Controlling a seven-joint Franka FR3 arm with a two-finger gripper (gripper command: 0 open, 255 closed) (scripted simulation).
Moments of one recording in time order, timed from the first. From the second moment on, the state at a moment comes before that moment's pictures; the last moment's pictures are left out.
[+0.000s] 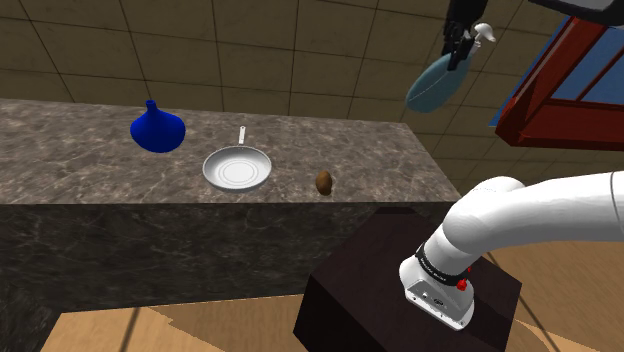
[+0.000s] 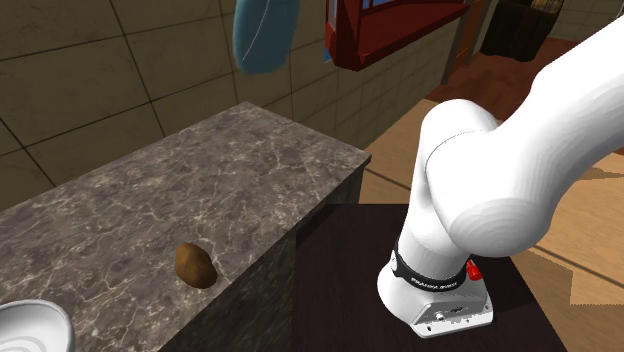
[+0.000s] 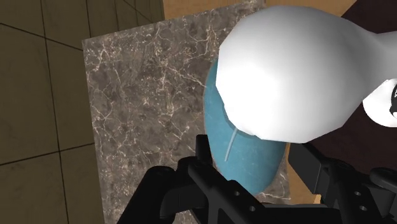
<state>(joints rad) -0.15 -0.70 -0.14 -2.09 -0.49 1.49 -1.03</state>
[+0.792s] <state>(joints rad) -0.11 -0.32 -0.06 -1.78 -0.42 1.51 -0.91</state>
